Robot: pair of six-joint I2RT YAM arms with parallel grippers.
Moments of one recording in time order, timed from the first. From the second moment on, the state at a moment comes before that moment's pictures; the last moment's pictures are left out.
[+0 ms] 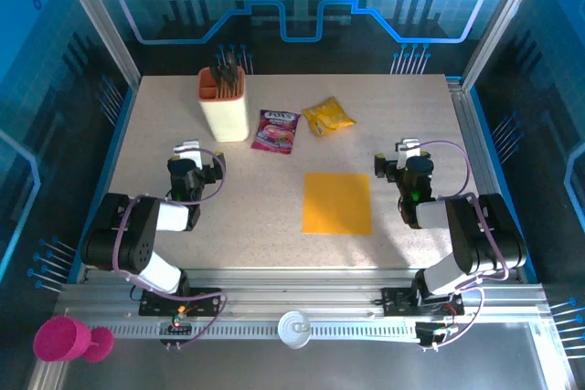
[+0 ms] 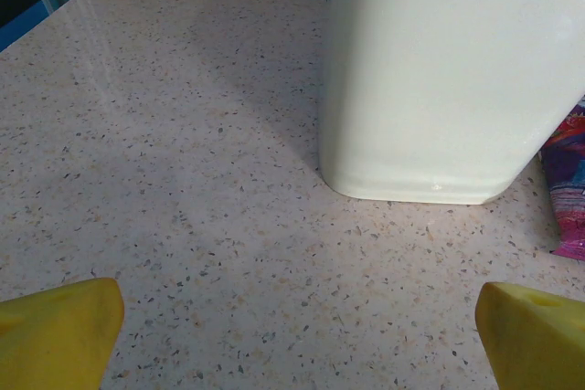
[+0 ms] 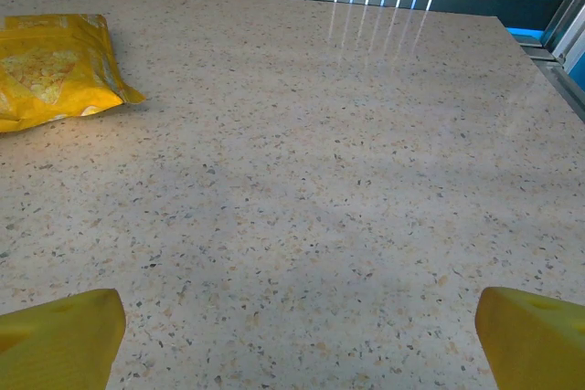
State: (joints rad) left arm -0.04 1.55 0.36 0.84 -0.19 -0.11; right arm 0.09 1.53 0.39 0.78 0.15 -0.04
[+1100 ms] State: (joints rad) left arm -0.04 1.55 0.36 0.84 -0.17 -0.11; right arm 0.09 1.53 0.39 0.78 0.14 -0.04
